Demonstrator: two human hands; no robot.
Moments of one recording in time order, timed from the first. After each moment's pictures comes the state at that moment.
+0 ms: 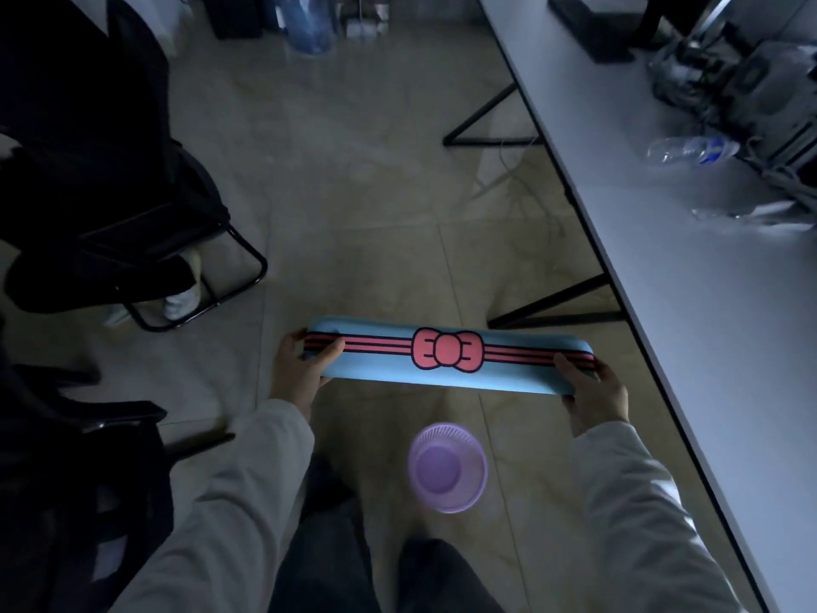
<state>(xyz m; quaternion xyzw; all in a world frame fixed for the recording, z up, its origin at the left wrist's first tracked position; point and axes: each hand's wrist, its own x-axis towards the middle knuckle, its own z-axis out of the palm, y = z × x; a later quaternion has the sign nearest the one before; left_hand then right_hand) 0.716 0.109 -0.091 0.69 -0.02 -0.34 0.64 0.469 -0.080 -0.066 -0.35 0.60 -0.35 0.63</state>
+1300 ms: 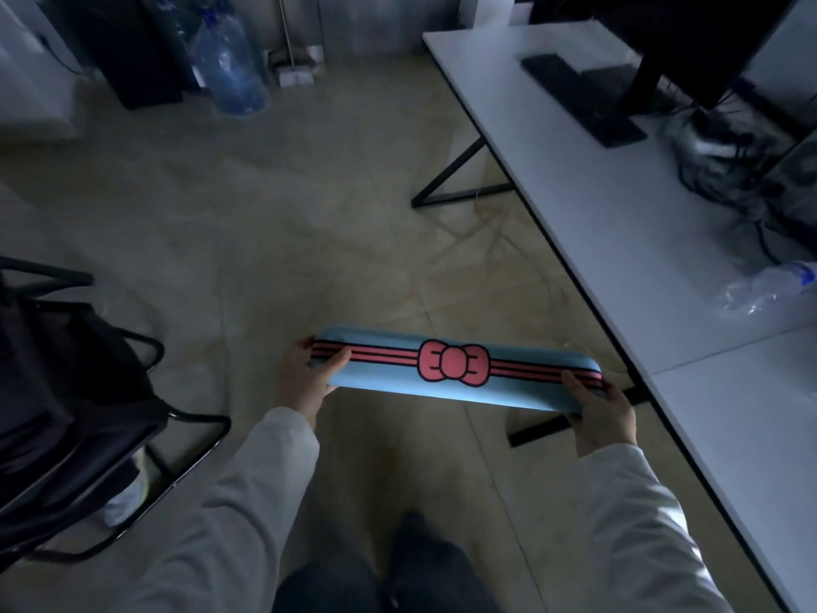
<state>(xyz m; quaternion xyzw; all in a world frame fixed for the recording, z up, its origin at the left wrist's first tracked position) 1.063 -0.269 -0.076 0.68 -0.09 -0.39 0.61 0.785 -0.405 -0.083 -0.29 0.64 -0.42 0.58</state>
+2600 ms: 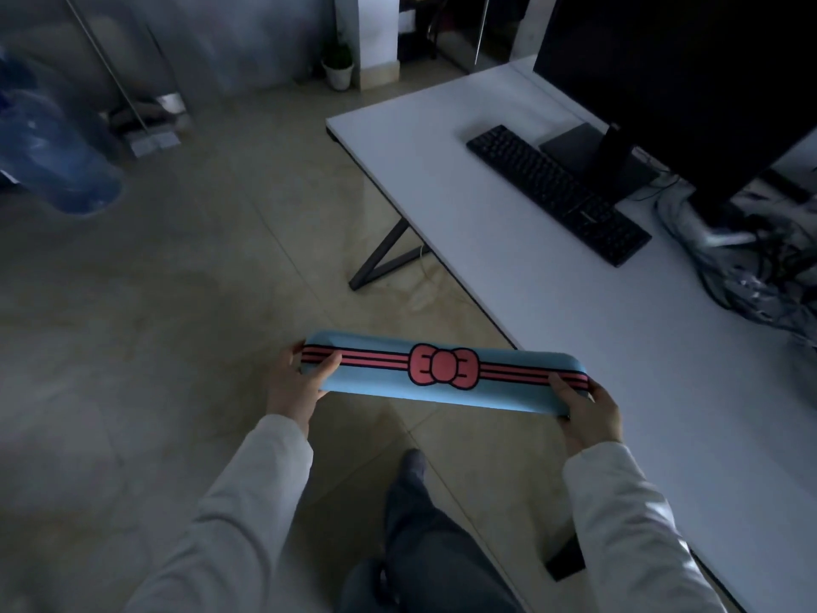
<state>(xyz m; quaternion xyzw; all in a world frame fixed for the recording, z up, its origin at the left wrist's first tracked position) 1.349 -0.748 -0.107 0.67 -0.13 -0.50 0.54 1.037 -0.794 -0.093 -0.21 0.69 -0.45 0.52</state>
